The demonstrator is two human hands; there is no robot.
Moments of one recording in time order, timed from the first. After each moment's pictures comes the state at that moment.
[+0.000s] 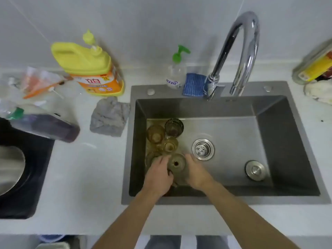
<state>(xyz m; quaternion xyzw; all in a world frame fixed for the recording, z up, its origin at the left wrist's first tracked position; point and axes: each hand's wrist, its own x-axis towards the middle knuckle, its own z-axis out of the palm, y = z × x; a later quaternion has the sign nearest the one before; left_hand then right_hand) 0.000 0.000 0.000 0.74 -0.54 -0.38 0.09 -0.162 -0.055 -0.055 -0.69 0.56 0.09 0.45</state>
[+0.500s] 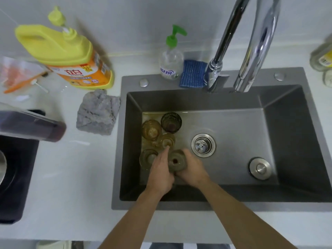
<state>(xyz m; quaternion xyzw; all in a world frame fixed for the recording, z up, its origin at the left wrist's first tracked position) -0.023 -0.021 -0.045 0.76 -0.49 -0.42 0.09 -0.162 -0.069 -0.085 -0.65 0.58 -0.01 0.50</state>
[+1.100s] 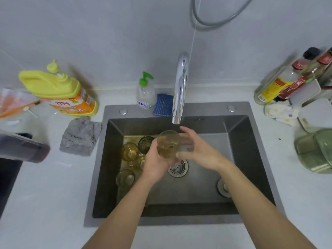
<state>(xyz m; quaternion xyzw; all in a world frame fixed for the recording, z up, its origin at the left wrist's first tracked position) -0.095 -0.110 0.041 0.68 -0.37 -0.50 0.39 -0.266 -0.179 0.077 -0.62 0.49 -0.10 0.60</state>
